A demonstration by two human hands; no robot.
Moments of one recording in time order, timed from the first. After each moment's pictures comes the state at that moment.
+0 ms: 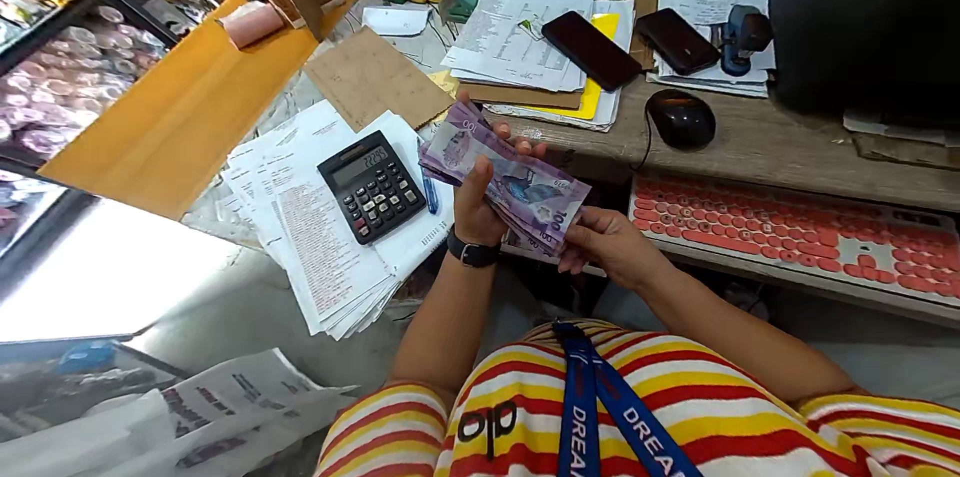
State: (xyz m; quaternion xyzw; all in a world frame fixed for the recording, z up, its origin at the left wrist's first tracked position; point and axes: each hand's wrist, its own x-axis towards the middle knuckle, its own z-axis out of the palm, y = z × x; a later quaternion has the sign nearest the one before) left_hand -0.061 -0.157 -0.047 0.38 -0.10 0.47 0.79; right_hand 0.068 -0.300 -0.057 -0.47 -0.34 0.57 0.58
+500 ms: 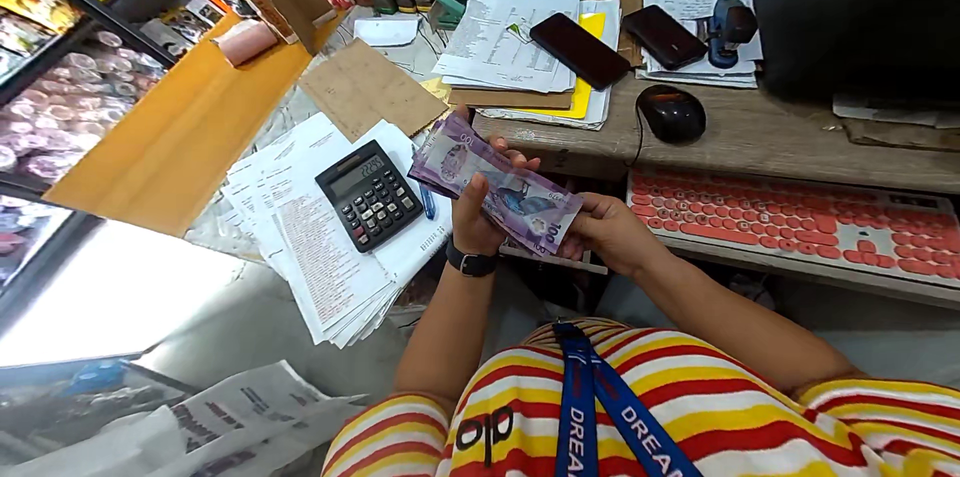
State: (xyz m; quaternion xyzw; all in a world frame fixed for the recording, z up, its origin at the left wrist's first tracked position) left_hand -0.064 -0.161 -0.053 0.40 -0.09 0.46 0.79; right_hand 0.072 -0.292 -0.052 -0.49 -0.29 0.57 0.59
